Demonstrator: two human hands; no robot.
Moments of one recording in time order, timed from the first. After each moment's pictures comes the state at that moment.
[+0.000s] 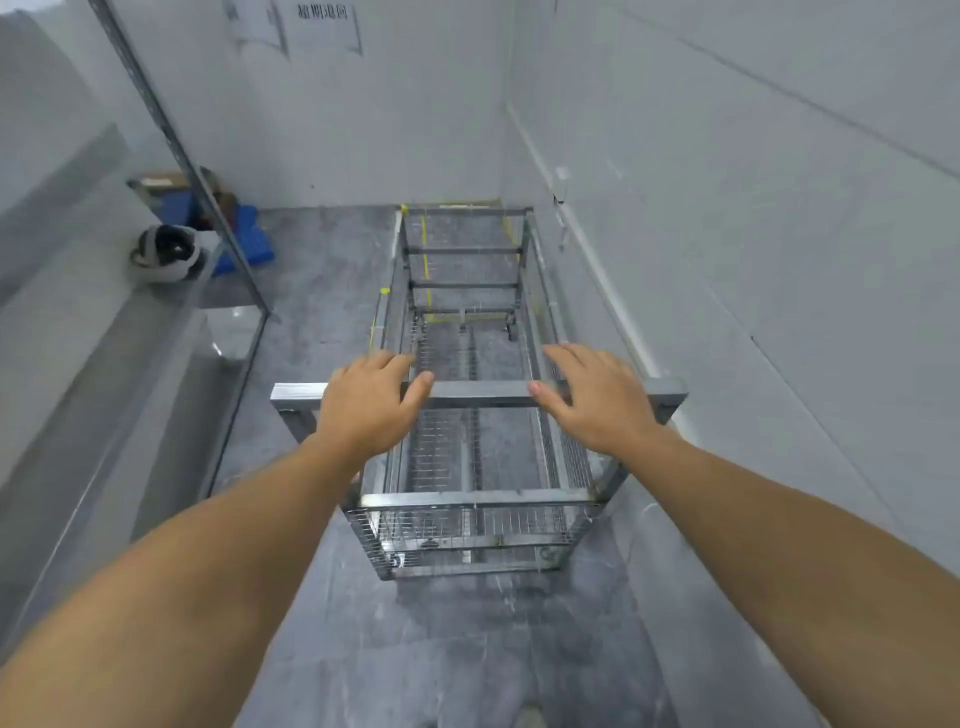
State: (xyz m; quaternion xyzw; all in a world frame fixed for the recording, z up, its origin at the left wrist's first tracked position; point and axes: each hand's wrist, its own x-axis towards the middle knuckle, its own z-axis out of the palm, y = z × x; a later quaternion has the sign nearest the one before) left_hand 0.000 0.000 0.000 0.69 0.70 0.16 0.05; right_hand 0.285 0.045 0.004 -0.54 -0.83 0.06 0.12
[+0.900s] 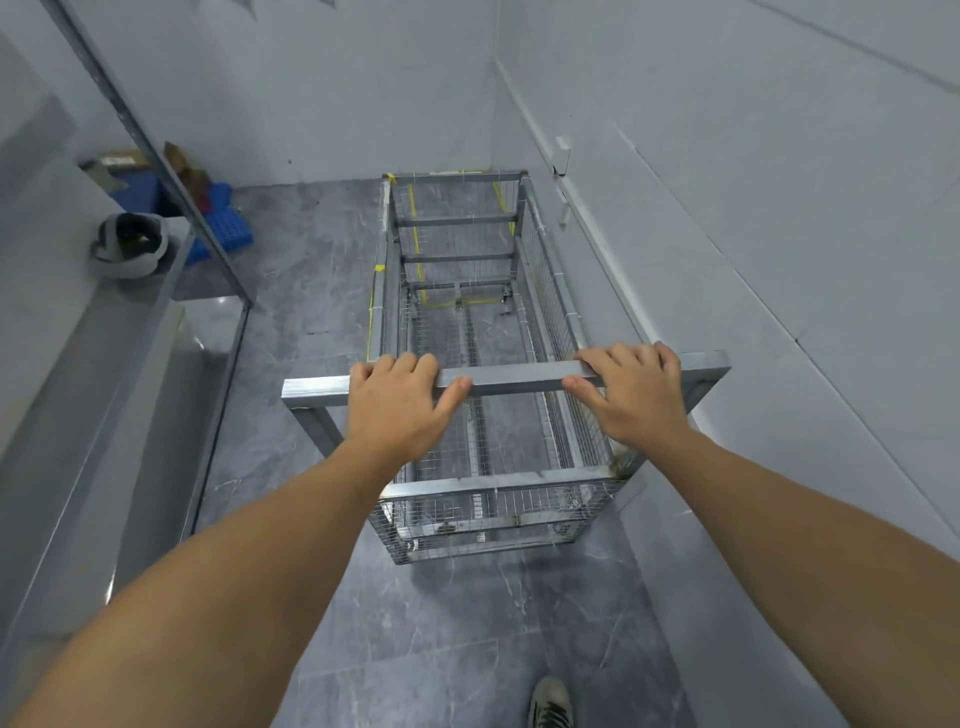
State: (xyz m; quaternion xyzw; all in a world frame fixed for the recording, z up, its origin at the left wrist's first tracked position) left_hand 0.002 0.080 -0.035 0.71 0.69 0.13 -0.02; right_hand 0.288 0.126 -0.040 -0.60 -0.79 -0.01 0.10
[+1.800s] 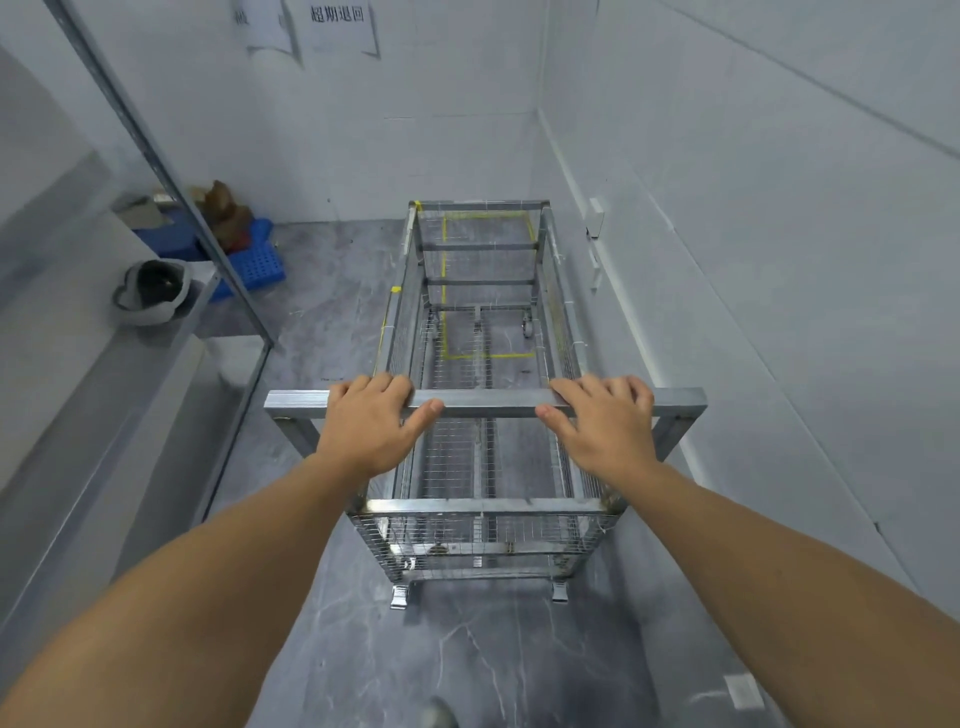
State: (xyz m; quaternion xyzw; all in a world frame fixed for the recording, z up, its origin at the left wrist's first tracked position) left_hand -0.024 0.267 -0.033 0.69 0.71 0.13 0.00; right_hand 0.266 0.322 -0.035 -0.57 -0.82 0.02 0.09
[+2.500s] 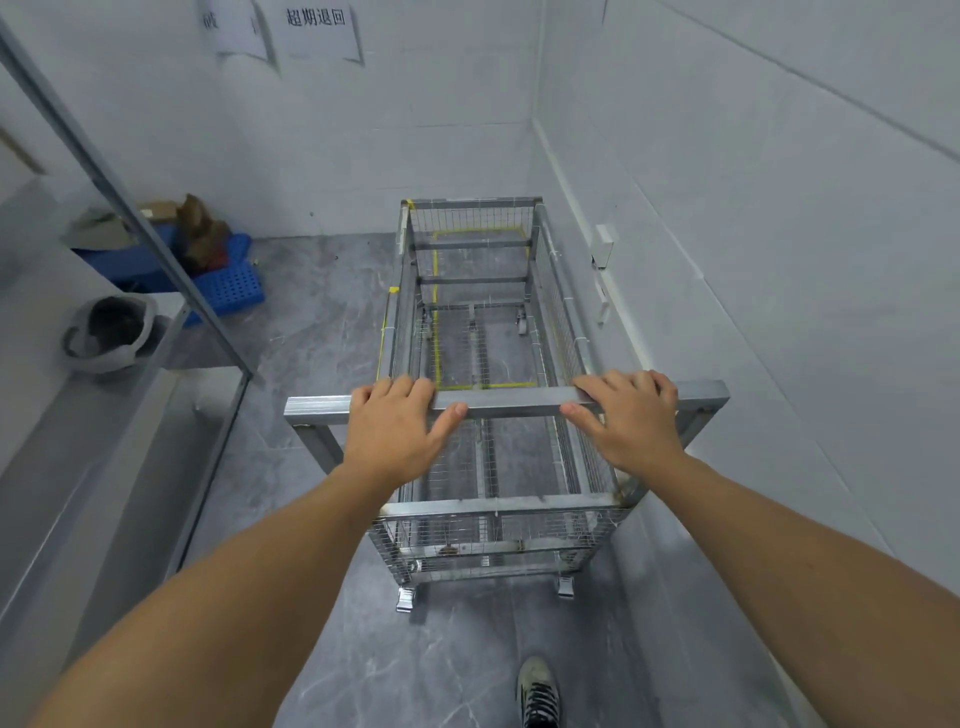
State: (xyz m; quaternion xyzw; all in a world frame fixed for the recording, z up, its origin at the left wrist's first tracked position) left_hand -0.044 0.436 -0.036 0.69 0.71 0.12 -0.01; right_hand 0.245 0.497 -0.036 -0.57 -0.82 0.01 0.12
